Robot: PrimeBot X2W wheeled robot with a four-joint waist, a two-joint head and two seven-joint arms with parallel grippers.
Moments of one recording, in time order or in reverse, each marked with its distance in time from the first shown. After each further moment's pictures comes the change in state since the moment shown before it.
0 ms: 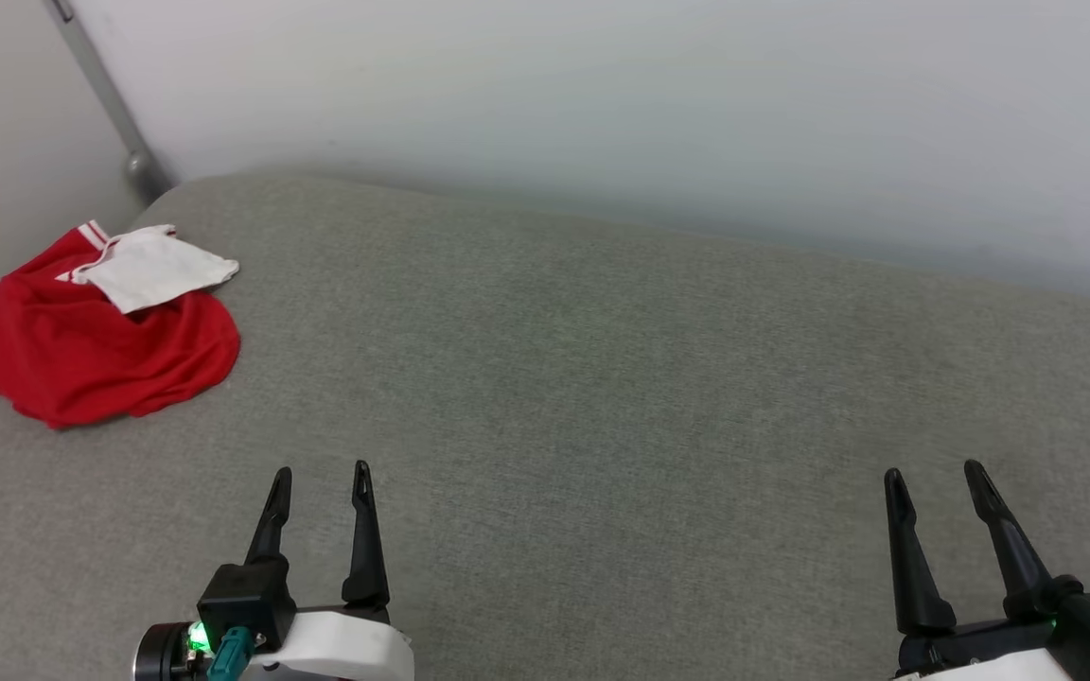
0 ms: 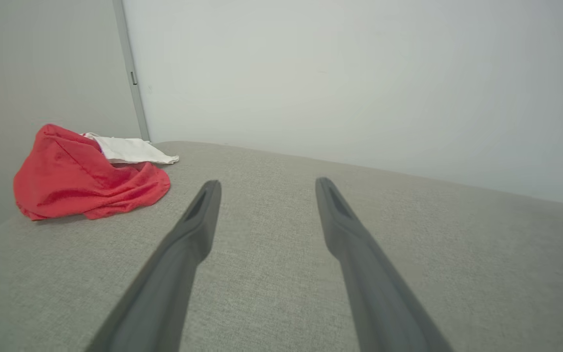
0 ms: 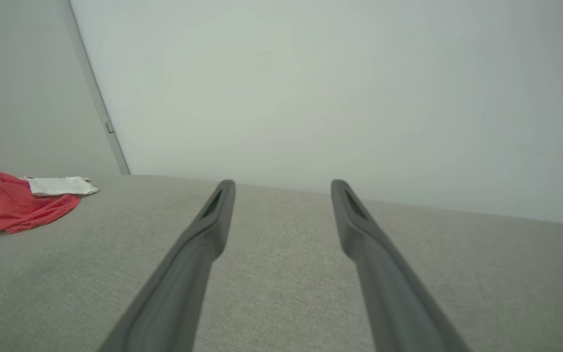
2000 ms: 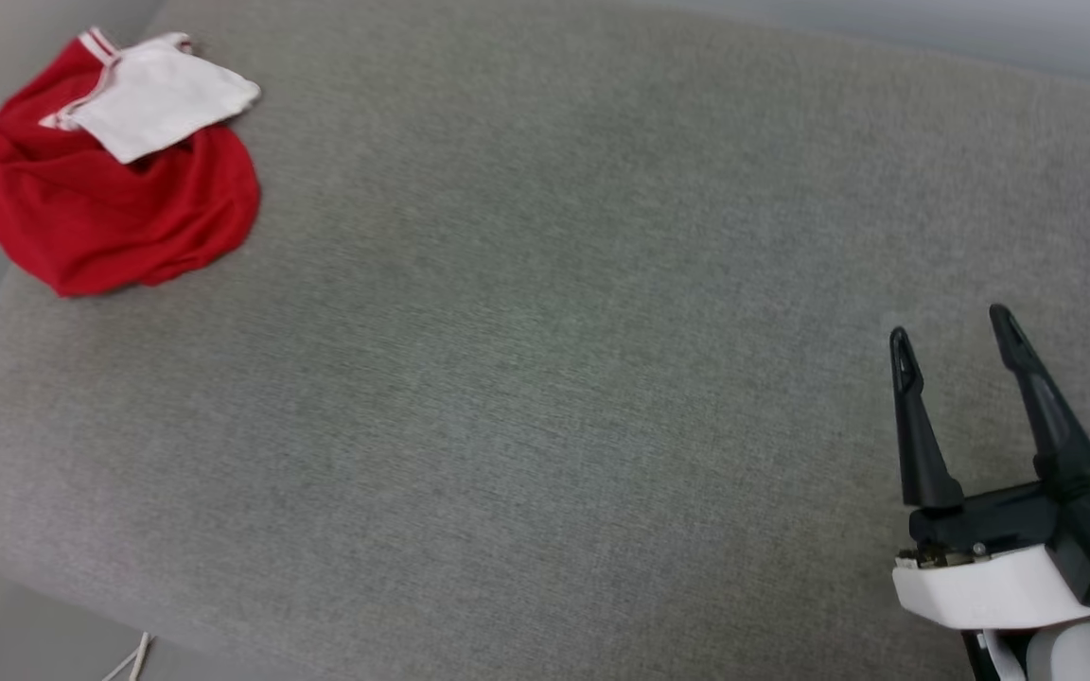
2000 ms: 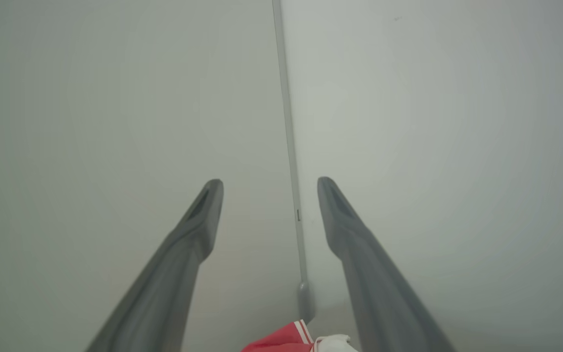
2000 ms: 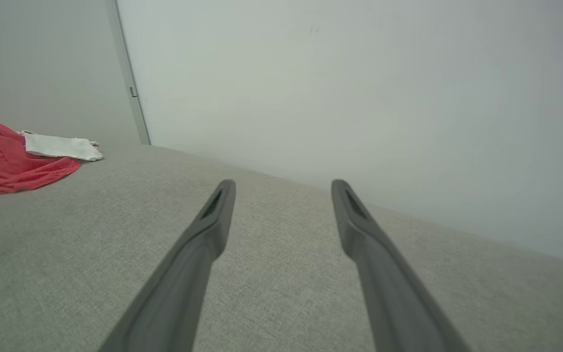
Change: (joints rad) left arm -0.758 0.372 0.459 0.306 -0.116 -0.229 0.034; right arm -0.188 0.000 0.004 -0.098 -0.215 0.000 0.000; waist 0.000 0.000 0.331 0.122
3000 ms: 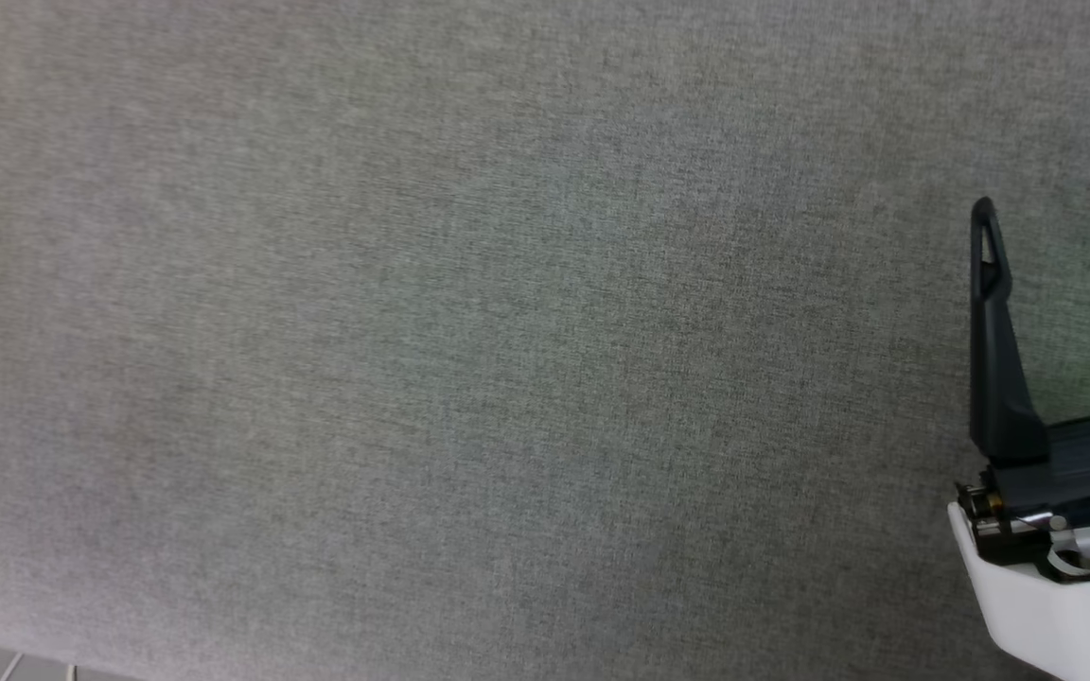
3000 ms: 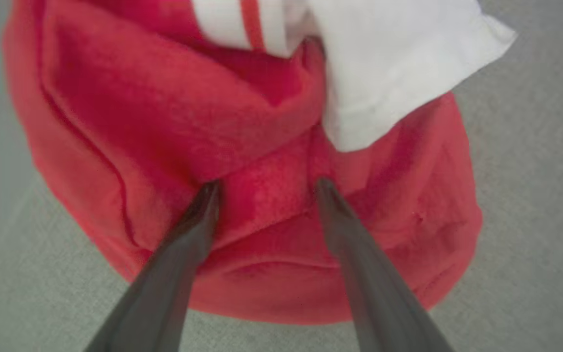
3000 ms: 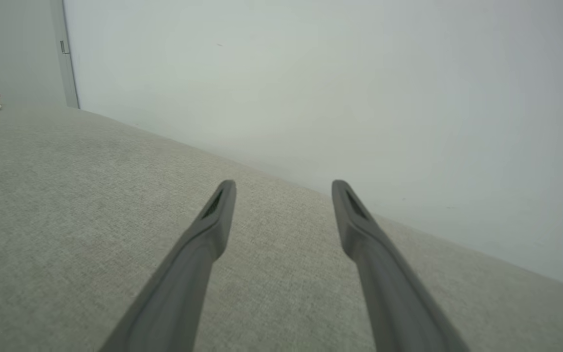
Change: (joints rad) left arm -0.207 0.378 -0.254 0.440 -0.667 -0.025 0.912; right arm -0.111 -0.013 0.030 -0.351 -0.218 0.000 0.000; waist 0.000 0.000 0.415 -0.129
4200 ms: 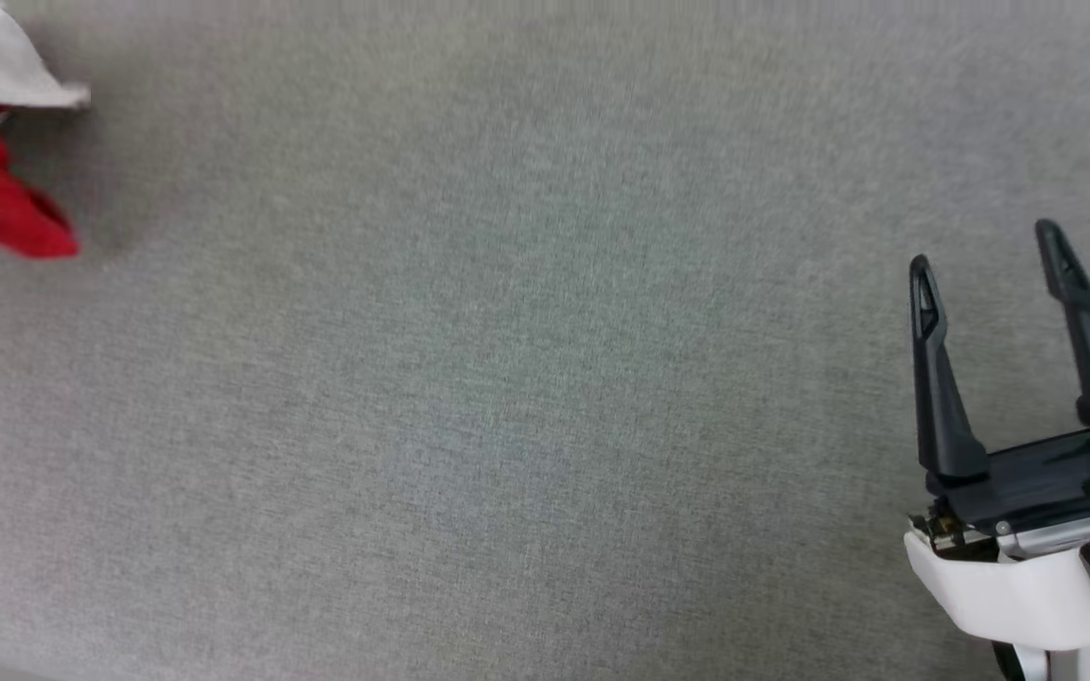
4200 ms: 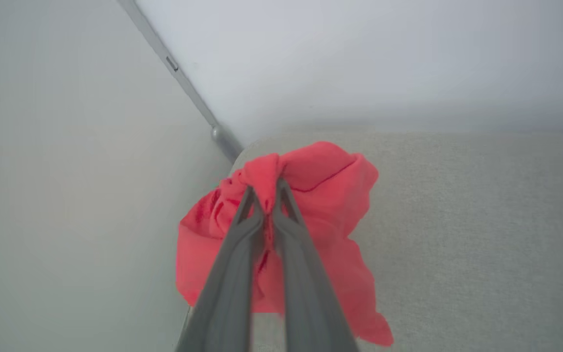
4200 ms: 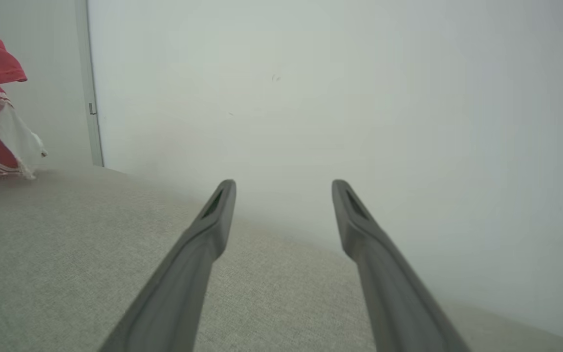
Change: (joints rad) left arm -0.088 0.208 -0.419 -0.408 0.014 0.000 -0.157; right arm 0.052 0.011 0.006 0.151 0.118 0.000 0.000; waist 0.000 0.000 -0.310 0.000
